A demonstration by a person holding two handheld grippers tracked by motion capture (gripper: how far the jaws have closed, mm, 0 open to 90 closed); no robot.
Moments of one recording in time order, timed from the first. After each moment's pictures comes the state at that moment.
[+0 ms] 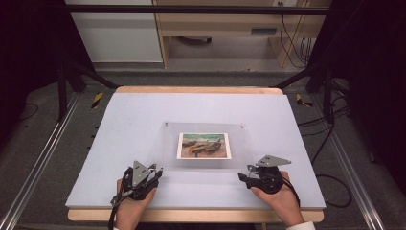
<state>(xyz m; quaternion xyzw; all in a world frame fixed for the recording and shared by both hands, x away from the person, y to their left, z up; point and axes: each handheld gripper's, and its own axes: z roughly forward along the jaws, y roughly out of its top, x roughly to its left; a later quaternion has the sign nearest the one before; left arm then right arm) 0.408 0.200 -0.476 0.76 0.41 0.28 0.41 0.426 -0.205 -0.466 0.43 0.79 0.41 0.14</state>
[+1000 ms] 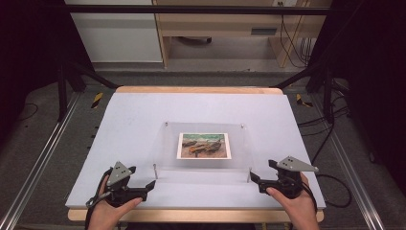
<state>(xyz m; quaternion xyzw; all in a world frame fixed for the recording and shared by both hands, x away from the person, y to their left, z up) 0.393 0.247 -0.447 0.78 0.41 0.20 0.43 0.401 -0.237 -0.431 0.45 0.74 0.46 0.20</state>
